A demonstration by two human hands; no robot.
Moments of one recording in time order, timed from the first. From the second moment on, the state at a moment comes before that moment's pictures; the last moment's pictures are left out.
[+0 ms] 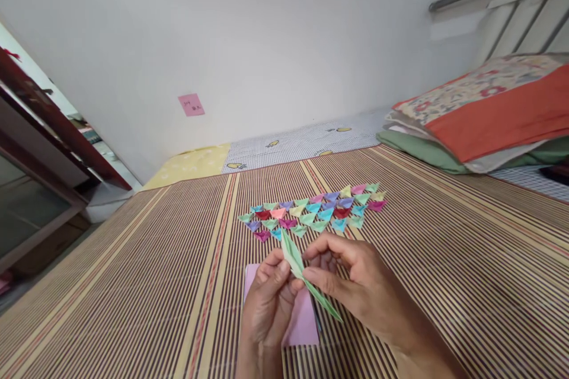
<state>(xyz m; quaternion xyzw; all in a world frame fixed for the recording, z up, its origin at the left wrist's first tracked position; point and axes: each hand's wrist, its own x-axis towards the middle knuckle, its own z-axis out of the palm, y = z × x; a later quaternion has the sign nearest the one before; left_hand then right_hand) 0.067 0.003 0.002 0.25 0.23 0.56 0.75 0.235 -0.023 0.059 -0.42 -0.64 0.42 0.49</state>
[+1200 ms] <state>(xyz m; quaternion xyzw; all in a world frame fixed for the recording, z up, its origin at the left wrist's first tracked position) 0.065 0.004 -0.003 0.26 0.23 0.56 0.76 0.233 -0.021 0.059 -0.39 -0.64 0.45 0.48</state>
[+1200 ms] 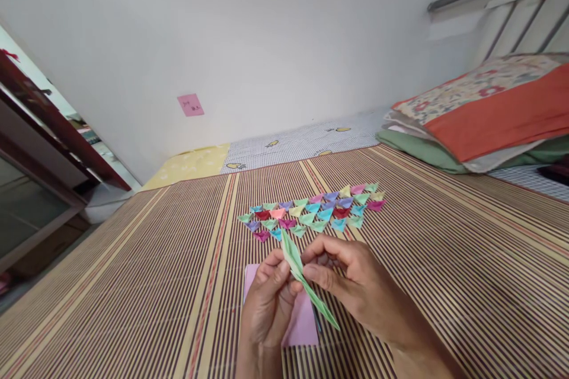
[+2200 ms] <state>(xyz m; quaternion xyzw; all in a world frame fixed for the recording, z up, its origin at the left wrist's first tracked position) 0.070 -0.001 0.010 0.39 0.30 0.53 0.69 0.237 -0.024 0.059 -0.44 -0.65 0.36 0.50</state>
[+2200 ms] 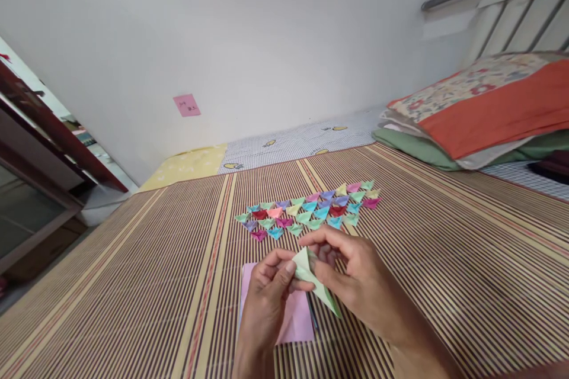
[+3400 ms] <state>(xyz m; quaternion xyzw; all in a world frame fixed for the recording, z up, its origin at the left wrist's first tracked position) 0.074 -0.009 0.018 0.47 0.42 0.62 0.47 0.229 -0.012 0.047 -0.35 -0.58 0.51 0.53</state>
